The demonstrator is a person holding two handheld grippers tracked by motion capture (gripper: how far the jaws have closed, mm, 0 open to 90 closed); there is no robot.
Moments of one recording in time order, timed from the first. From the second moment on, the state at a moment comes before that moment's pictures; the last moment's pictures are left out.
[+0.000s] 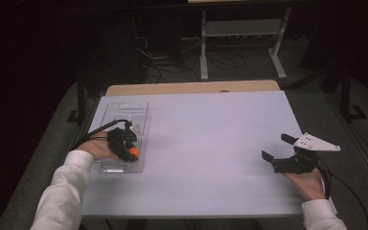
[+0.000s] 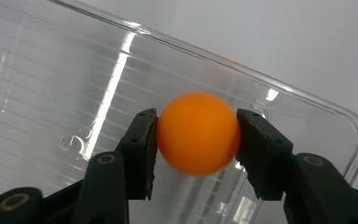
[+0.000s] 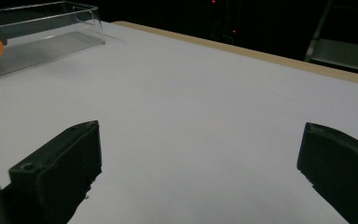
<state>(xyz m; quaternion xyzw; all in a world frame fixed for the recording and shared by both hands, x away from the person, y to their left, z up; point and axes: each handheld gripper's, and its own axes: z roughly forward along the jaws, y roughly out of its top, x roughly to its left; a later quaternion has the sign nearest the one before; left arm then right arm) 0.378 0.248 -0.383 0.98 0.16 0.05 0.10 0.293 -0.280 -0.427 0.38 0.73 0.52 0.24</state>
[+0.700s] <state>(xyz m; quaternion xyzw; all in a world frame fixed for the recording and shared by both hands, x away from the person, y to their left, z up) 0.374 0.261 -0.366 0.97 0.20 0.09 0.12 0.292 -0.279 -0.427 0.37 0.73 0.52 0.24</state>
